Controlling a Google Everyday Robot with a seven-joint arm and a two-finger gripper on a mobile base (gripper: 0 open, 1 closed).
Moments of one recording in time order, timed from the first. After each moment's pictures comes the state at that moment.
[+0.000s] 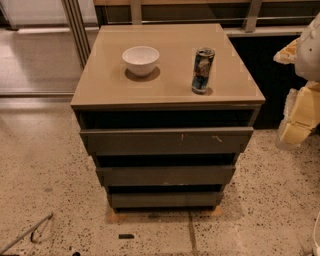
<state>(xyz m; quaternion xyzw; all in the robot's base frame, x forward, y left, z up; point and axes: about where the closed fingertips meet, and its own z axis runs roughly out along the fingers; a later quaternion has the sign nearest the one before) 0.438 -0.216 0.977 -0.60 0.78 -0.04 0.16</state>
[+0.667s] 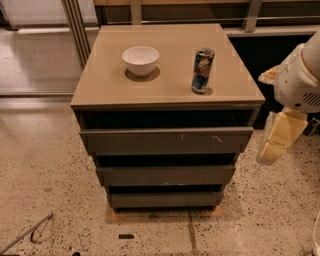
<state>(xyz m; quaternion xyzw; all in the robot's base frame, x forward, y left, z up) 0.449 -0.204 0.925 -0.61 0.77 -0.02 0.18</state>
